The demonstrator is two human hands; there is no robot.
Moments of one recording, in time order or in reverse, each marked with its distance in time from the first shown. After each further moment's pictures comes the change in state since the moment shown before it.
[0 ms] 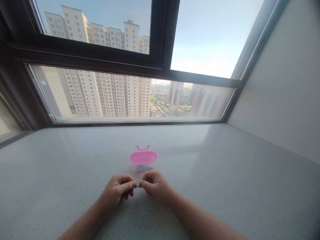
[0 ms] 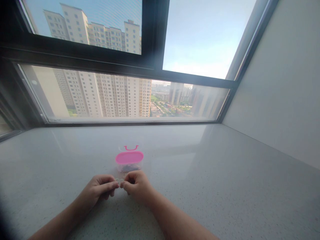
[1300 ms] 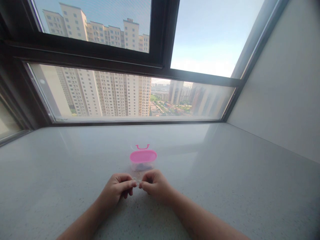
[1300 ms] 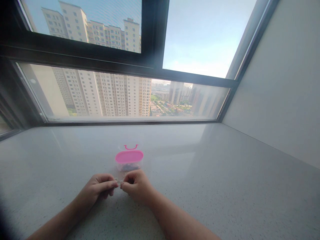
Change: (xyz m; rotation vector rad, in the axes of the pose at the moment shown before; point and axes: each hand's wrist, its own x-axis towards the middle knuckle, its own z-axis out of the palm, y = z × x) left_hand 0.000 -0.001 0.000 -0.021 0.019 -0.019; right_hand 0.000 0.002 -0.001 -0.066 0.010 -0.045
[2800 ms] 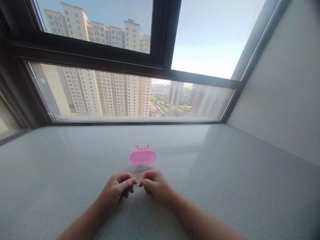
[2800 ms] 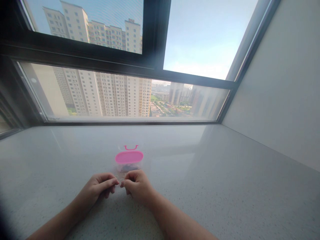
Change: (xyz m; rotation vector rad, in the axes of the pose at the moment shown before) left_hand 0.000 0.001 0.001 -0.027 0.004 0.015; right_hand -0.002 -0.003 -0.001 0.220 -0.010 0.093
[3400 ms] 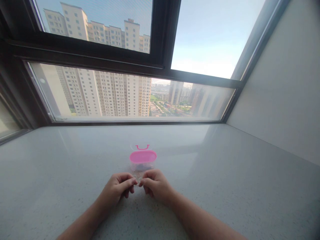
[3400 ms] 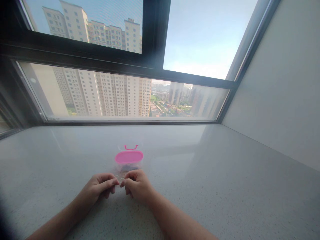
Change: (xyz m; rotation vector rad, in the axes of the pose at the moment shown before) left_hand 0.000 0.001 -0.001 0.025 -0.016 0.000; right_hand 0.001 0.002 -0.001 0.010 -0.023 0.020
